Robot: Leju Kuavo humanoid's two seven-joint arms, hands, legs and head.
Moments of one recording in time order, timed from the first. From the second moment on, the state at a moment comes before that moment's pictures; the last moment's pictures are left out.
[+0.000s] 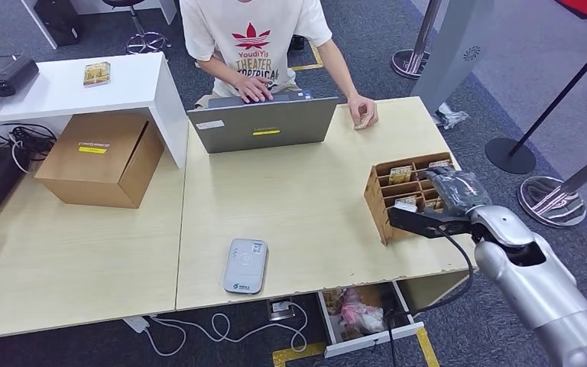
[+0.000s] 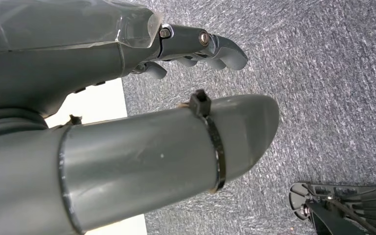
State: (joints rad) left arm -0.06 -0.08 1.22 -0.16 -1.38 0.12 -0.08; right arm -0.44 -0.60 0.39 -1.12 0.87 0.18 -0.01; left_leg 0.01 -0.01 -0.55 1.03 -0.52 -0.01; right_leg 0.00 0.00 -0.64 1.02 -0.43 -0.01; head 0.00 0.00
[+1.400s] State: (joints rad) left arm -0.07 -0.10 1.22 -0.16 -1.38 0.14 -0.06; right arm -0.56 -0.41 0.47 -0.94 0.87 0.17 -0.04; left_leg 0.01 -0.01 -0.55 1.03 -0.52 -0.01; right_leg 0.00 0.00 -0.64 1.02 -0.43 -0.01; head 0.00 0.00
